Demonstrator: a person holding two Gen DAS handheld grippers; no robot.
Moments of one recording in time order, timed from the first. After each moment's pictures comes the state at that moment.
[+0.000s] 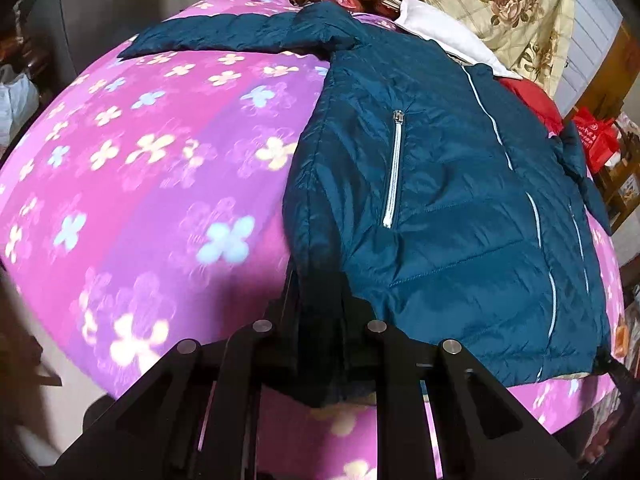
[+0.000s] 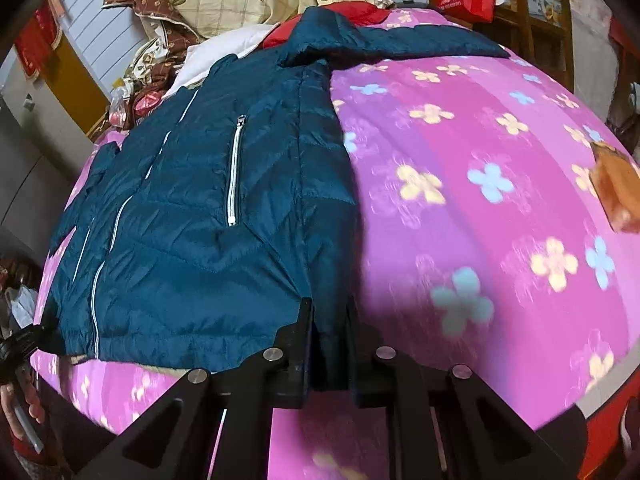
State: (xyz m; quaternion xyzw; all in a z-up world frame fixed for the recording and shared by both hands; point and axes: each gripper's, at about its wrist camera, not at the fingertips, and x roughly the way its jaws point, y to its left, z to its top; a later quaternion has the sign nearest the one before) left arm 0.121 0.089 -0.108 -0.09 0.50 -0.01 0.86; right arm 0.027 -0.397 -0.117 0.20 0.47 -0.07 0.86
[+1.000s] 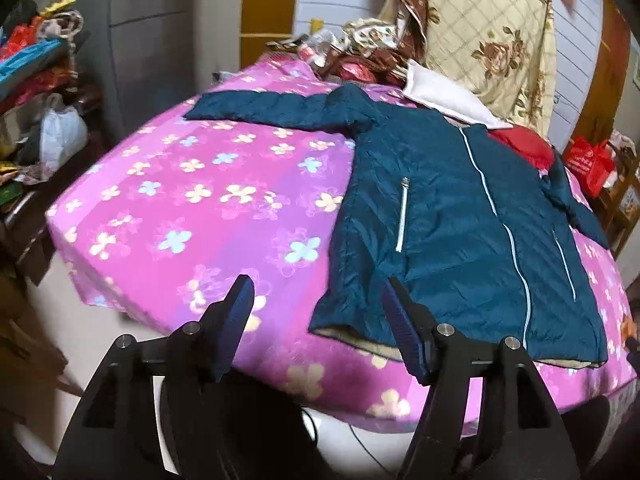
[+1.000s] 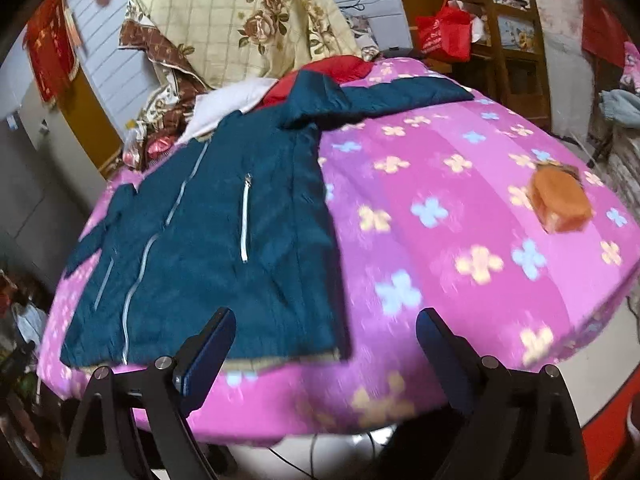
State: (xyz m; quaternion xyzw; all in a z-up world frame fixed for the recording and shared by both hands) left arm 0.043 0.116 -0.048 -0.08 0.39 0.02 0.92; right arm -0.026 -0.408 -0.069 0.20 0.38 -0.09 0.90
